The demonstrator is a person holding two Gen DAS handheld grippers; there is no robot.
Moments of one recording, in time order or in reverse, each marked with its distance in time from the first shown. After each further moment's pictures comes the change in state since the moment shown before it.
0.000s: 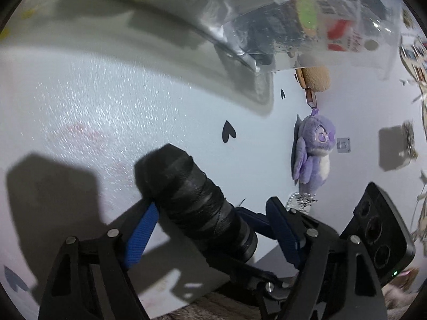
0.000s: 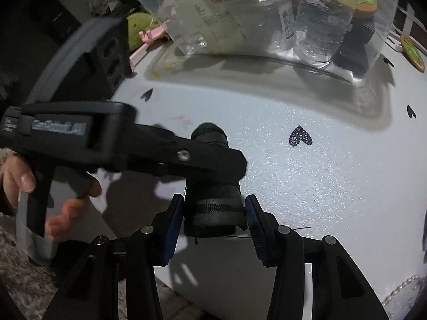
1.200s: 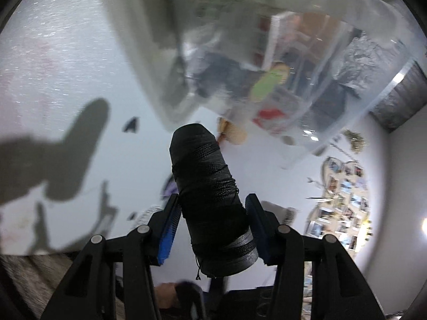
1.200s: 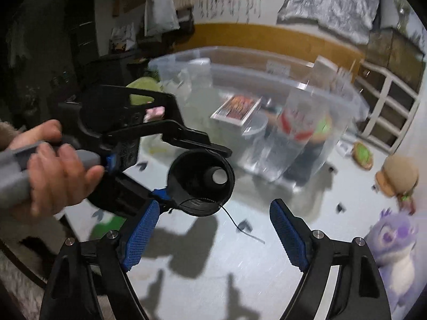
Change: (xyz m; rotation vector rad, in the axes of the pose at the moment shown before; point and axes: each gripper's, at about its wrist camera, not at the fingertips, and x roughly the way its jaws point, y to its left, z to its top) left arm -0.034 -0.014 0.005 -0.565 -0.044 -0.676; right arm -0.086 0.050 0.019 -0.240 -0.459 -0.265
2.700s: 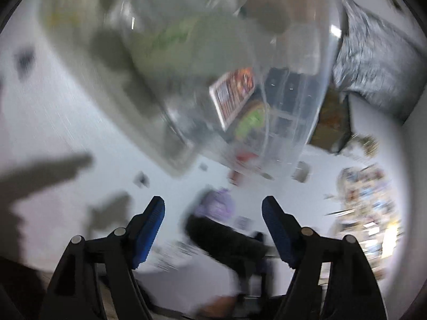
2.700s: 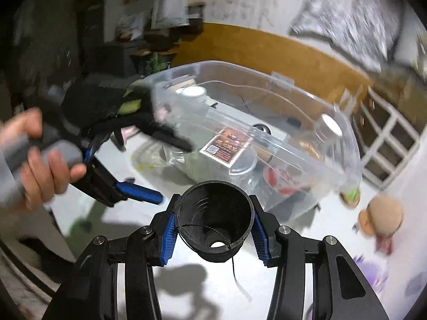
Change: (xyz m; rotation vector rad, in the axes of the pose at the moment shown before) left arm -0.072 -0.060 0.013 0.230 -0.238 0.288; right arm -0.001 -0.027 0.067 -0.068 0.063 0.004
